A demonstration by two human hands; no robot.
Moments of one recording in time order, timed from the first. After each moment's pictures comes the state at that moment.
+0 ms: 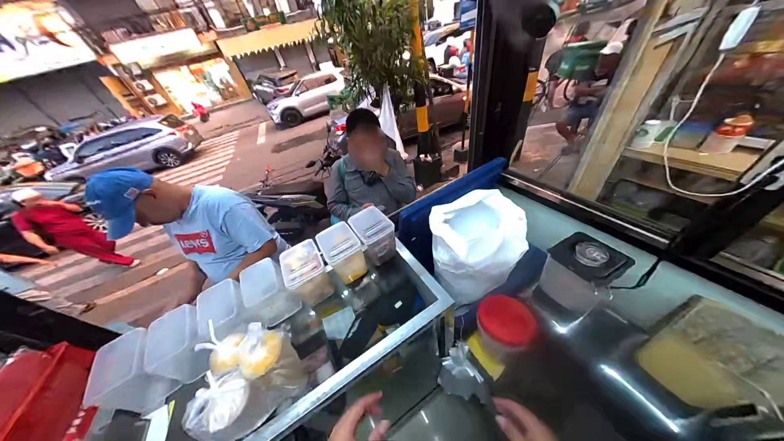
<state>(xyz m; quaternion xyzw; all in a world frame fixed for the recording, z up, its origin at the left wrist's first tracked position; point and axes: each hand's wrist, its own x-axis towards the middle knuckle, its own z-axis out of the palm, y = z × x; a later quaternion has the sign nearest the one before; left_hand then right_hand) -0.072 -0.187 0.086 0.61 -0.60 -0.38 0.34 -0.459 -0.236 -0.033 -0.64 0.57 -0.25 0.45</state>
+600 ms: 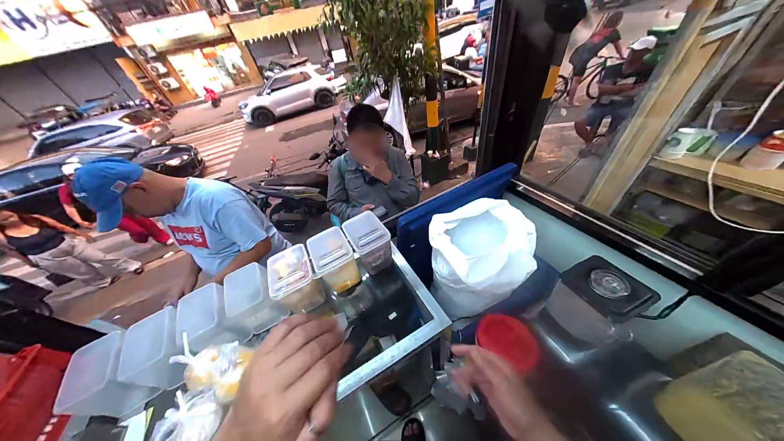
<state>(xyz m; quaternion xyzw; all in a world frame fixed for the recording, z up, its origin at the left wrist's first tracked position) -0.069 -0.317 0.300 0.33 -0.86 0.20 0.35 -0.404 -0.366 0.101 -0.41 0.32 -0.46 0.72</state>
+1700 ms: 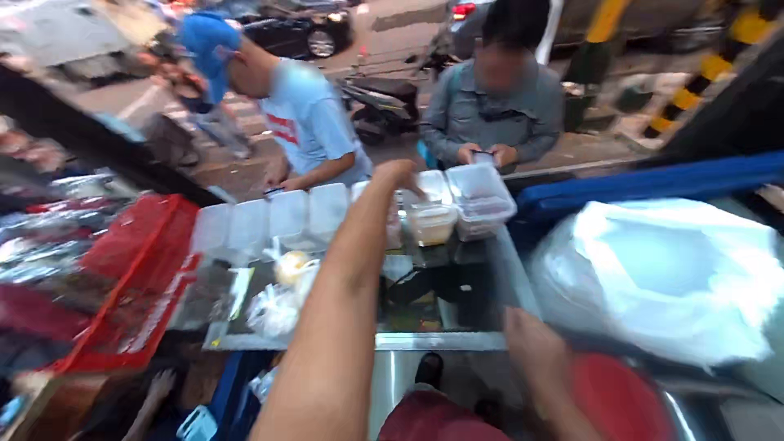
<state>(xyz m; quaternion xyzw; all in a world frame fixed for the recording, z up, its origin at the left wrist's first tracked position) 0.120 -0.653 0.202 0.74 -0.65 -0.17 -0.05 -0.280 -0.501 -0.012 -0.80 0.54 -0.27 0.04</state>
